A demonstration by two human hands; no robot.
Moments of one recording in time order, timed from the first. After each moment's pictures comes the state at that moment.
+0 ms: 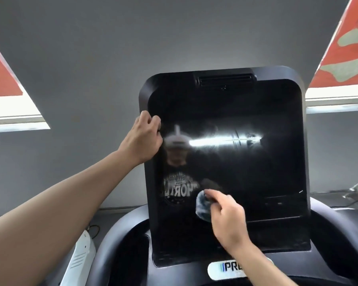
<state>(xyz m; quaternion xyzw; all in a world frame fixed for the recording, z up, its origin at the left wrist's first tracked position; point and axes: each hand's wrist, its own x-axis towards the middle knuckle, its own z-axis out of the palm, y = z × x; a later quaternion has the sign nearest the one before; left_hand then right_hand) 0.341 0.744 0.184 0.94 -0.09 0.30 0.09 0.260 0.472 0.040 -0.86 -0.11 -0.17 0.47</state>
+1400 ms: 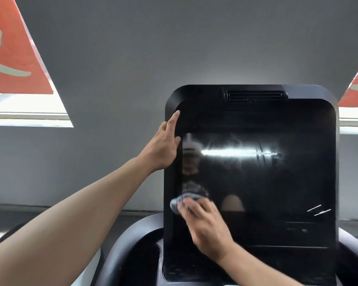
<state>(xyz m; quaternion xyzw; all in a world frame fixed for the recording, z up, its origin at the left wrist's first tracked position) 0.337 0.753 0.195 0.94 -0.02 0.17 0.30 0.289 0.541 0.017 -0.82 -0.46 -0.29 0.18</state>
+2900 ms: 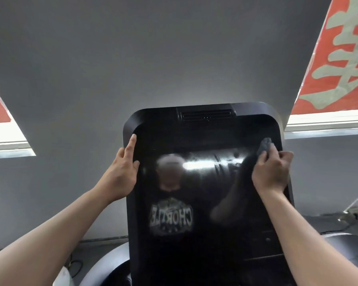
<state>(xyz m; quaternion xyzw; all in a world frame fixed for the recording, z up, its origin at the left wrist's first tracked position) 0.342 0.745 0.190 0.94 0.01 0.17 0.30 0.455 0.355 0.152 -0.84 0.10 -0.38 0.38</state>
